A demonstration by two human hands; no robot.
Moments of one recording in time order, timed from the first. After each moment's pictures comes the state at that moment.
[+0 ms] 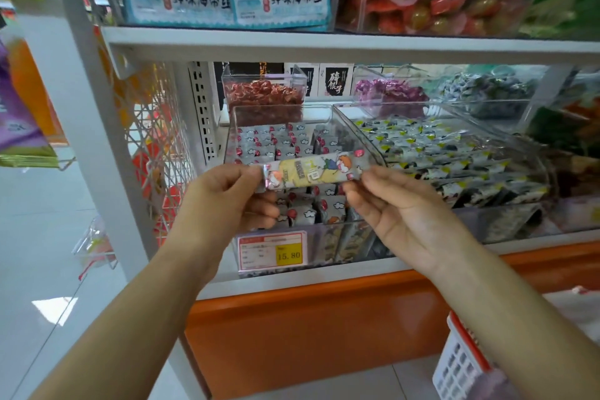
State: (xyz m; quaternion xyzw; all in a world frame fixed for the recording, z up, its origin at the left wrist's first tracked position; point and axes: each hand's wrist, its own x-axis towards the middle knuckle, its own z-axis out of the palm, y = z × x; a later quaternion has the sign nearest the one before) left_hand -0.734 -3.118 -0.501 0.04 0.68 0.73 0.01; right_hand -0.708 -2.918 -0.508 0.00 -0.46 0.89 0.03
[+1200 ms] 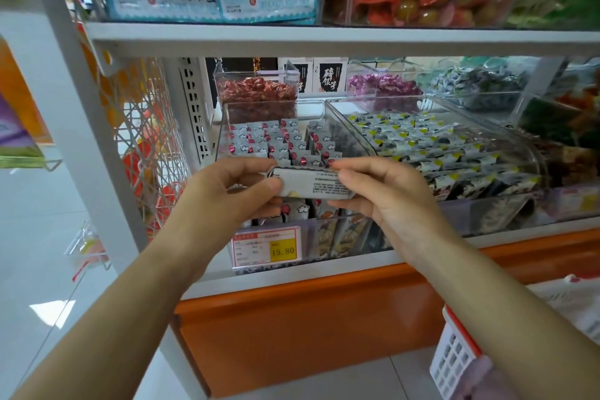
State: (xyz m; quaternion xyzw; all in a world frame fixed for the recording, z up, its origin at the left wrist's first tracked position) left_hand -0.729 -3.120 -0.497 0.14 0.74 0.66 0.01; right_hand -0.709 -2.922 -0.511 0.04 -0.65 0.75 0.12
